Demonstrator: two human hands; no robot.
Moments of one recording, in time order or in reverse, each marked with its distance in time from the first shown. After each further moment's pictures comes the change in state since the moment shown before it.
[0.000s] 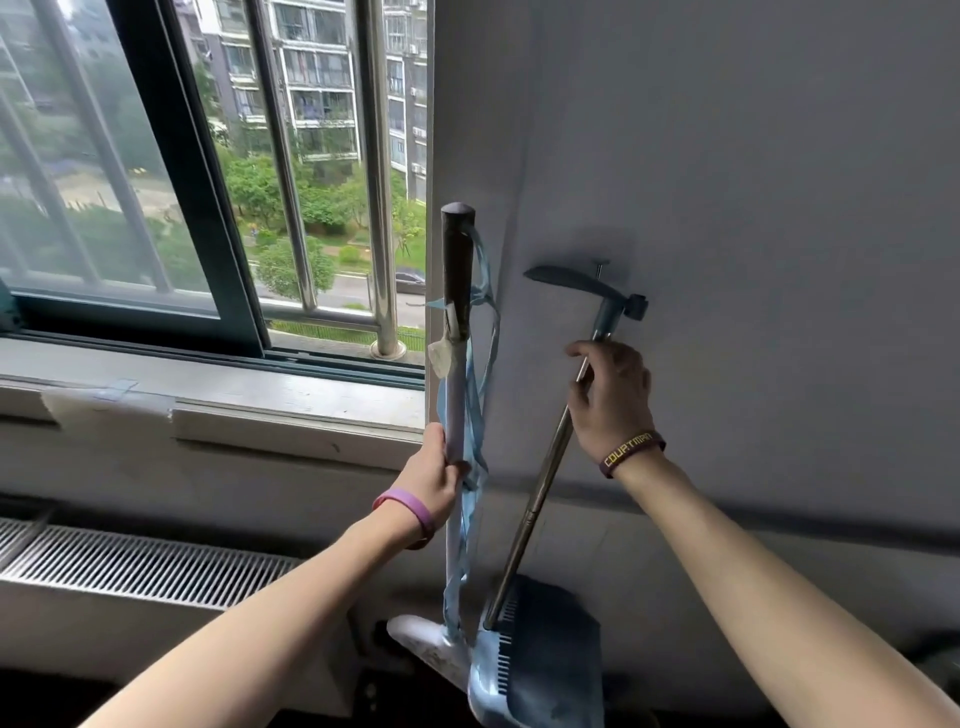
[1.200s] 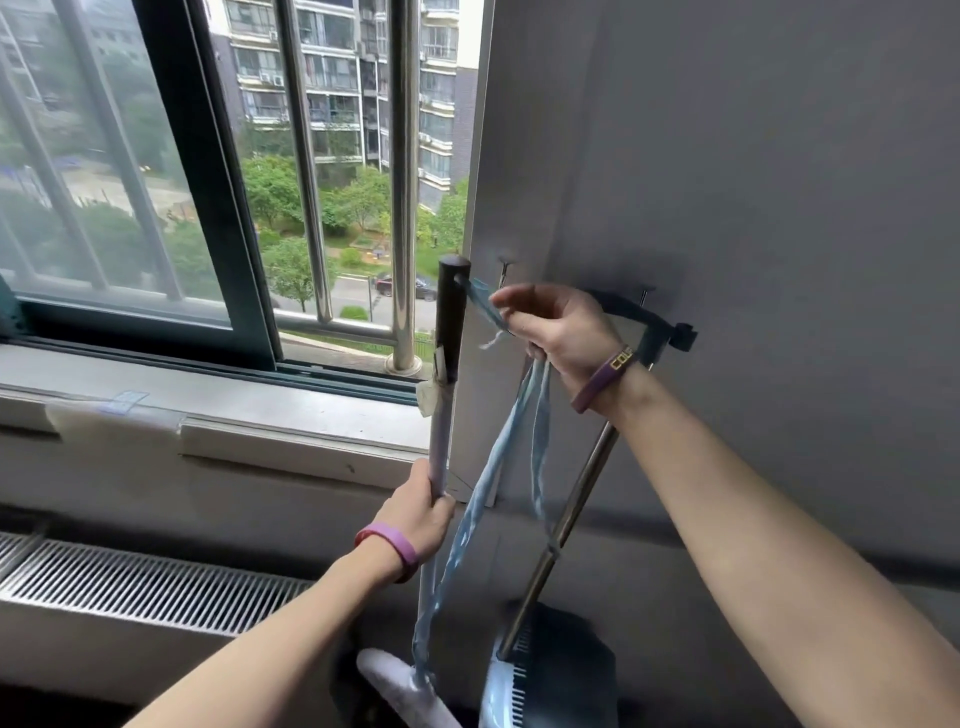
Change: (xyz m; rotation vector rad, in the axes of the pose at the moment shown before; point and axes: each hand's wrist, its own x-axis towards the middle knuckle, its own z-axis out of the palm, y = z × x) left_hand 0.011 -0.050 -0.021 0.012 -0.037 -0.181; right_hand 0.070 -0.112 -0.009 0.877 -0.391 0.097
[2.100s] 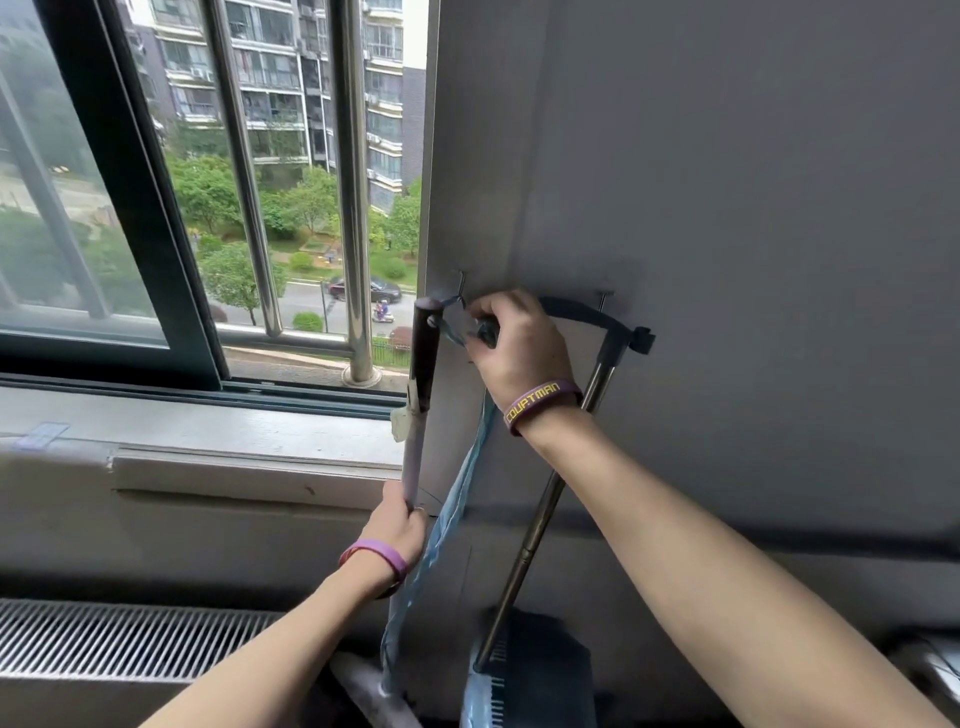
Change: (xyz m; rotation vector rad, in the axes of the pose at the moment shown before) left_hand 0.027 -0.003 0.027 -0.038 -0.001 -0.099; right_hand 0.000 0.014 0.017 -0.804 0.377 -0.230
